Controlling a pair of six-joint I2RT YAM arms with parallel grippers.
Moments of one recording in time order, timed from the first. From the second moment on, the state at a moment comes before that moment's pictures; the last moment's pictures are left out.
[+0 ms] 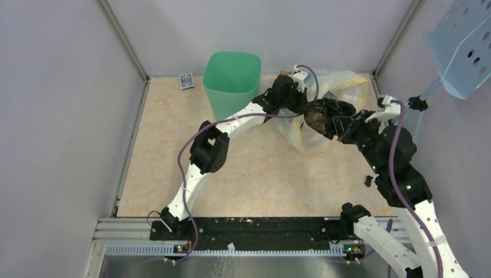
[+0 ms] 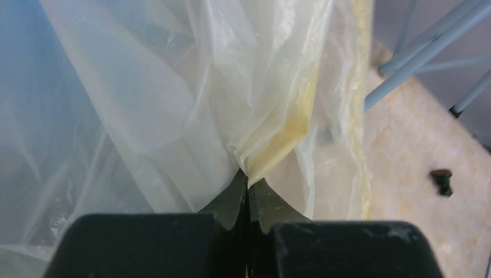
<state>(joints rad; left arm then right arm) -0.74 2.35 2.03 -0.10 0.30 -0.26 0.38 0.64 1.02 -0.44 0.12 0.45</state>
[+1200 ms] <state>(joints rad) -0.71 1.09 1.08 -0.30 0.13 -0.40 0.77 0.88 0.57 -0.09 -0.26 0.52</state>
